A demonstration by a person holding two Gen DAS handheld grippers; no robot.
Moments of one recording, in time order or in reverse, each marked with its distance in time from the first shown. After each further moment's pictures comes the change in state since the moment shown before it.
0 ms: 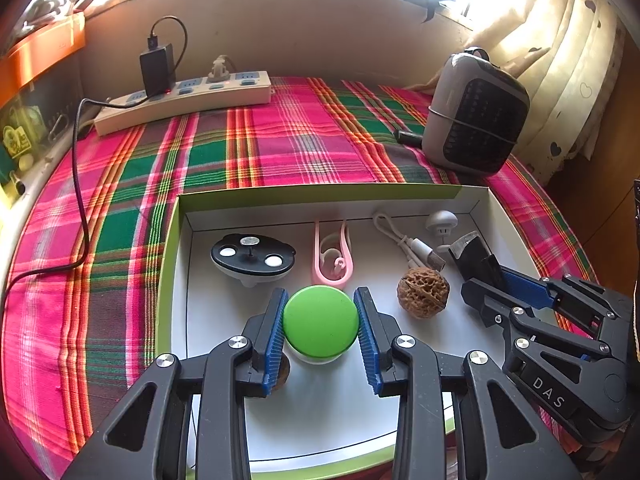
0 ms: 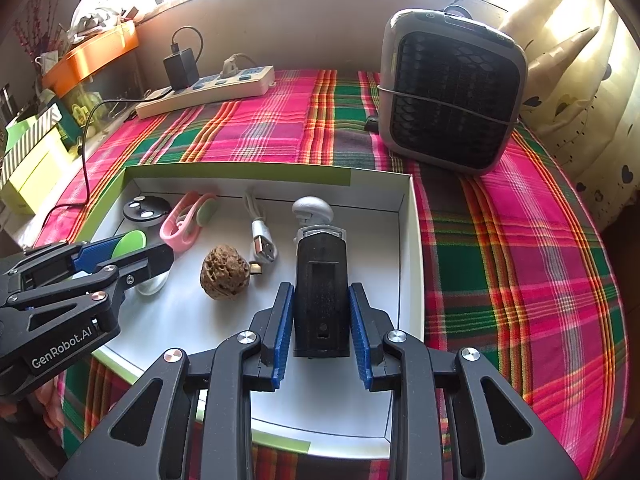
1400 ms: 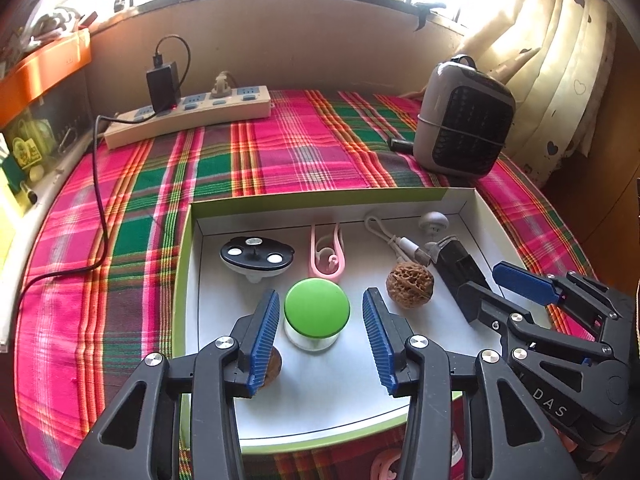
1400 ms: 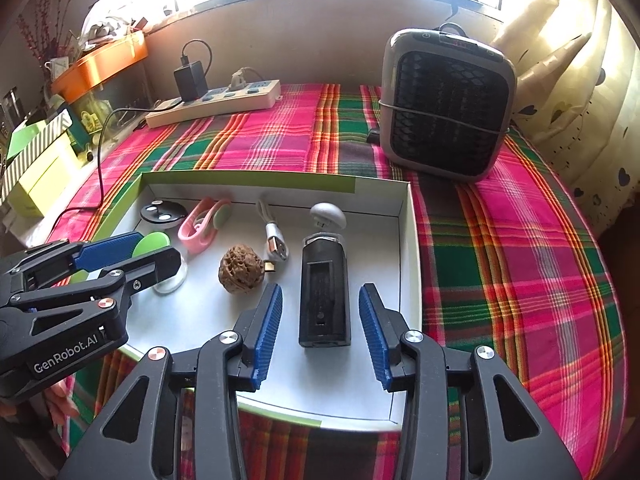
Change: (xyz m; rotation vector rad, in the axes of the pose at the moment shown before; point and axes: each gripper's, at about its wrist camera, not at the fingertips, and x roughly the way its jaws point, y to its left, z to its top) left arm -0.022 -0.006 -0.005 0.025 -0.043 0.018; right arm -0.019 0.005 -0.005 -0.003 -0.047 0.010
